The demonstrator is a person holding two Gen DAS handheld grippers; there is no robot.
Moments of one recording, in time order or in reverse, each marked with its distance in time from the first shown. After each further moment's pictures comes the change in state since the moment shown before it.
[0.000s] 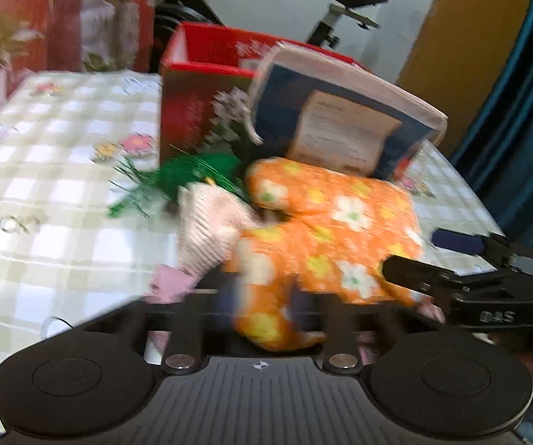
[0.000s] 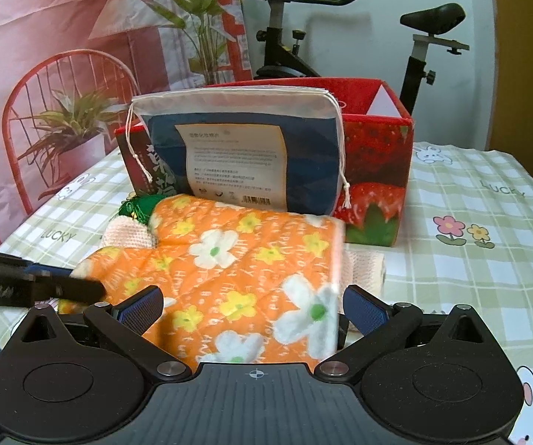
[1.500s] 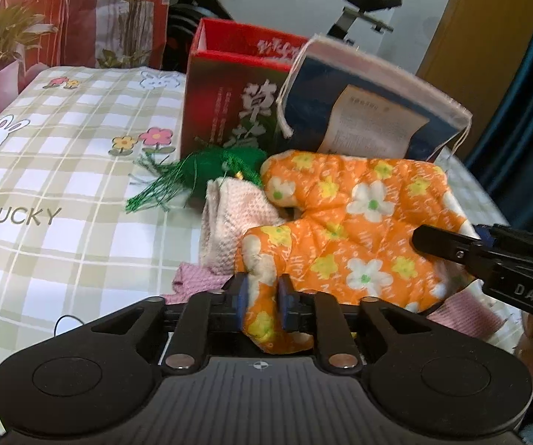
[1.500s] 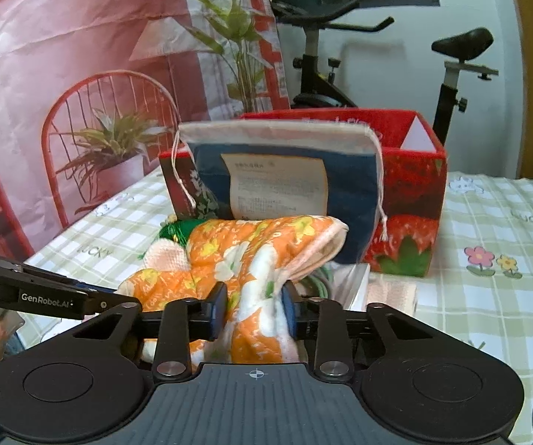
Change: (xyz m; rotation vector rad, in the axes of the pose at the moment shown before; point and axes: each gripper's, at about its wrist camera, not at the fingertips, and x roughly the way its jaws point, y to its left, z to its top) left arm 0.005 0.015 -0.006 -0.022 -0.010 0.012; right arm -0.012 0.013 0.002 -0.049 -0.108 0.099
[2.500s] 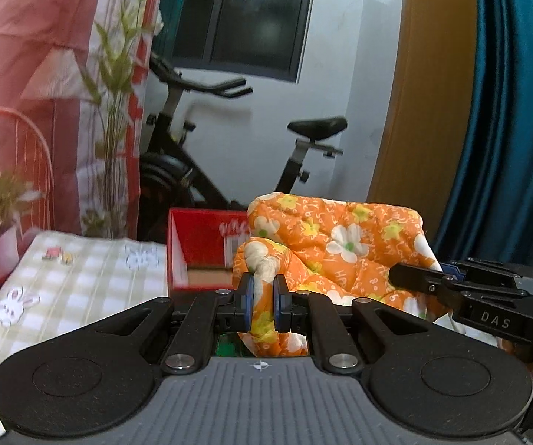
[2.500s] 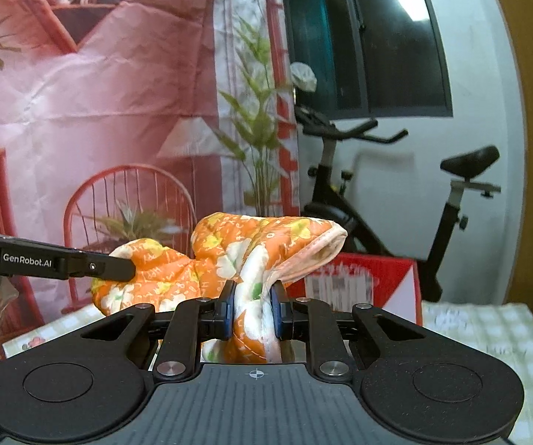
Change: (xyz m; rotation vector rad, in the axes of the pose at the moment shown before) left arm -0.098 -0.039 0.067 0.149 -0.412 -0.041; right arm -0.061 0.017 0.084 -0.131 -0.289 0.005
